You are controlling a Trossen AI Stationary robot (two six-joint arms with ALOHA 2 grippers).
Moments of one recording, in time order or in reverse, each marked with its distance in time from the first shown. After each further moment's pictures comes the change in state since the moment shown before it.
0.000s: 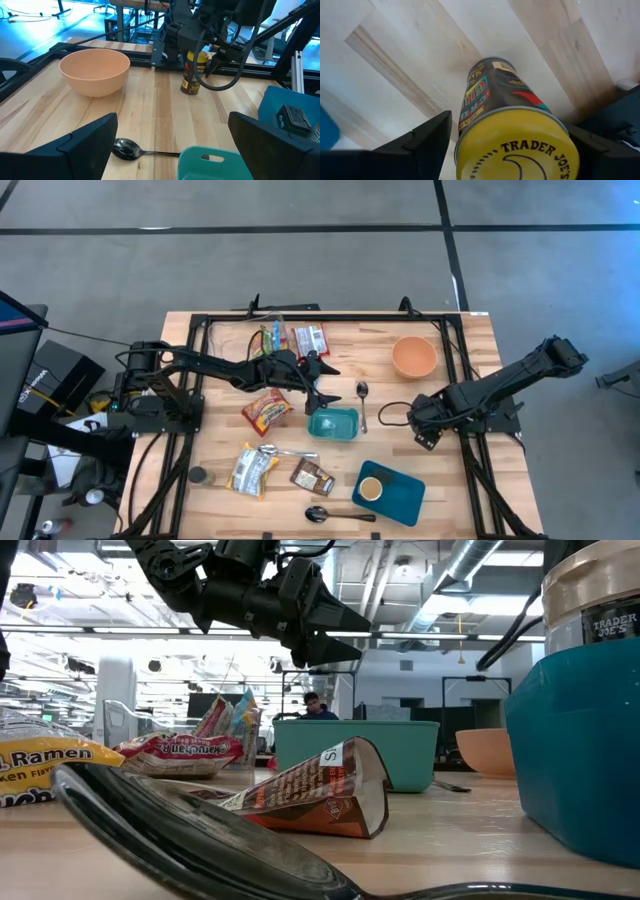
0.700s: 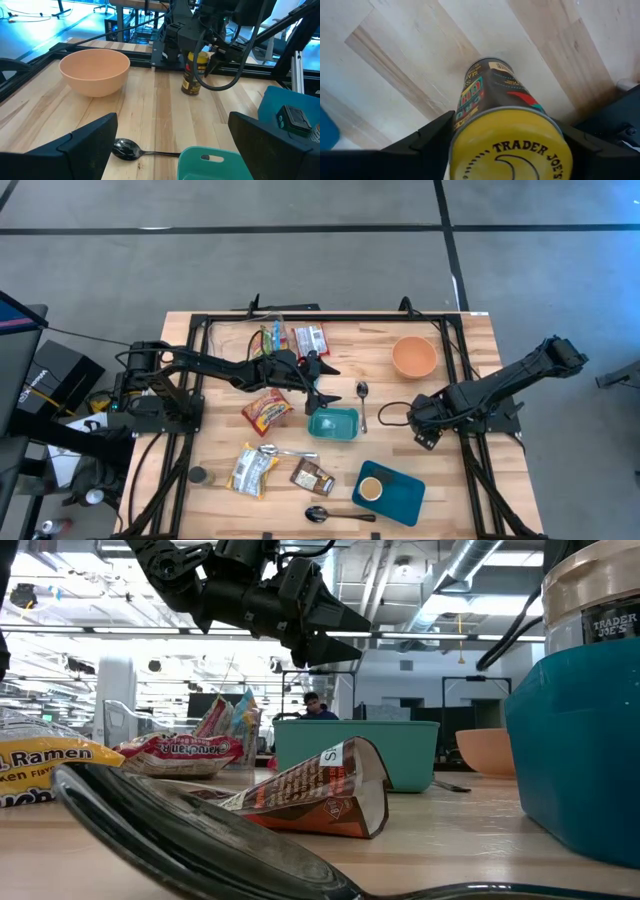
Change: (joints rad) left arm 0.000 0.000 0.000 0.001 0.000 0.000; right arm 0.000 0.000 0.000 0.000 0.004 0.004
